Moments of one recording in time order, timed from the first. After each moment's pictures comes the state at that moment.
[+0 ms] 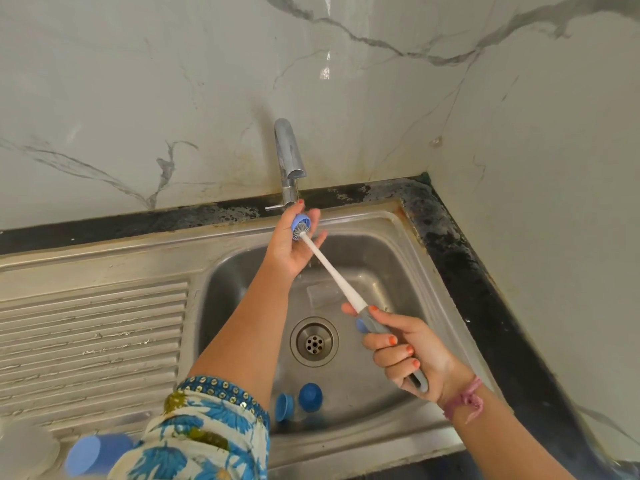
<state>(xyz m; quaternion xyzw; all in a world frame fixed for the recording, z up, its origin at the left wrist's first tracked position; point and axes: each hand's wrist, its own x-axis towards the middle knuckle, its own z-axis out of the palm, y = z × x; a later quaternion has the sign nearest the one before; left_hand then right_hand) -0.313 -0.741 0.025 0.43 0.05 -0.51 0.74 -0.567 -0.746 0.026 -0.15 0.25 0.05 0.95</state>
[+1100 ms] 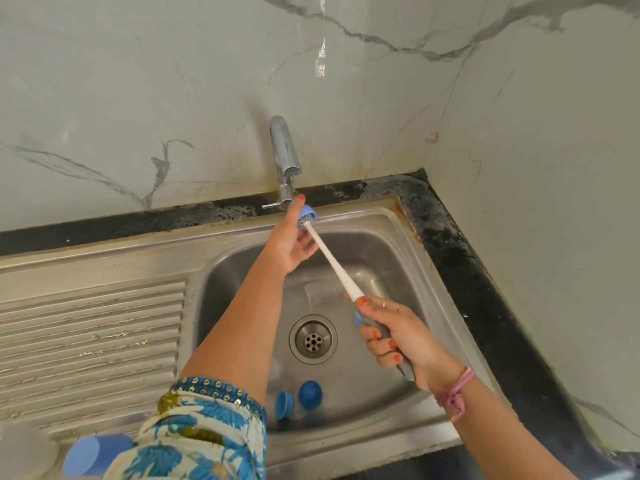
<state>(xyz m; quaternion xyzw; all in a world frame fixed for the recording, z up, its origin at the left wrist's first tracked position) -0.309 -0.747 0.025 0.55 0.00 -0.51 0.67 -0.554 -0.736 0.036 -0.43 0.39 -0.04 0.81</state>
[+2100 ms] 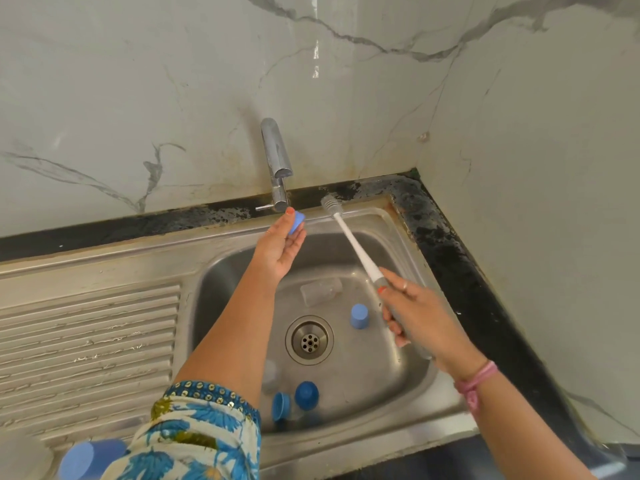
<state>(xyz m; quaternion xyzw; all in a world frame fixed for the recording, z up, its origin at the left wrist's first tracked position) -0.309 -0.741 0.012 0.46 0.05 -0.47 0.75 -0.566 -0.750 0.063 -0.58 0.44 -0.15 0.68</state>
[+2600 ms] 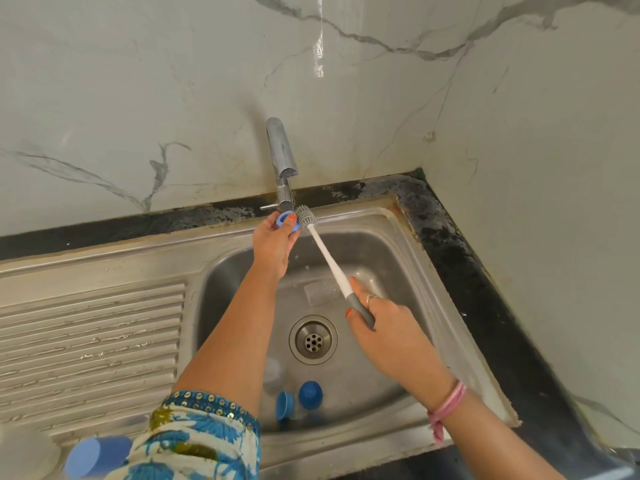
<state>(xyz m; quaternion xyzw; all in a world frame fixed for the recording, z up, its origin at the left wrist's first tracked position) -0.304 -0.743 0.012 0.57 -0.01 -0.36 0.74 -0.543 -0.713 0.066 -0.83 0.37 -0.08 0.41</state>
